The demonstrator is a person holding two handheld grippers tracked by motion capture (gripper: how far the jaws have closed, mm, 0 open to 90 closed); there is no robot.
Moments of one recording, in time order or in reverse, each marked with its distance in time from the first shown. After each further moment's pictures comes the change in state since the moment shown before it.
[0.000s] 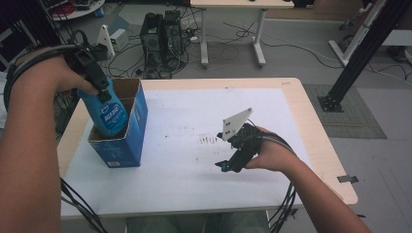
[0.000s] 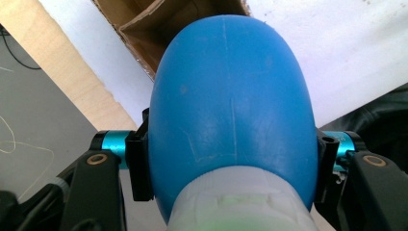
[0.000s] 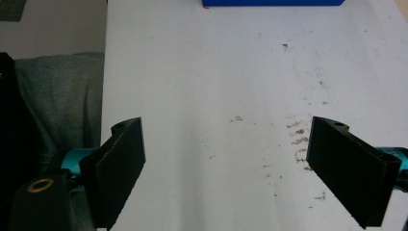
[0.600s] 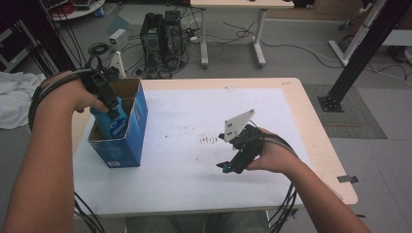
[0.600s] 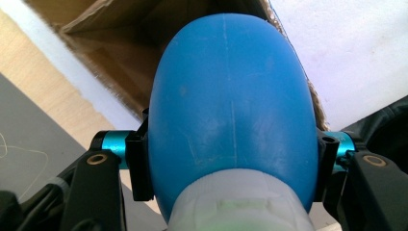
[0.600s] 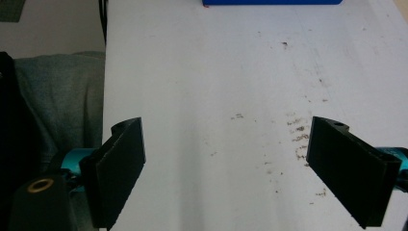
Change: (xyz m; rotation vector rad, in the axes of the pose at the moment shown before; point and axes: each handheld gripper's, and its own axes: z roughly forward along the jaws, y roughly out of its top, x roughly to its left) left arm -0.001 0.012 0.058 0.052 -0.019 0.042; right arm 0.002 -0.003 -0.003 0.005 -0.004 0.000
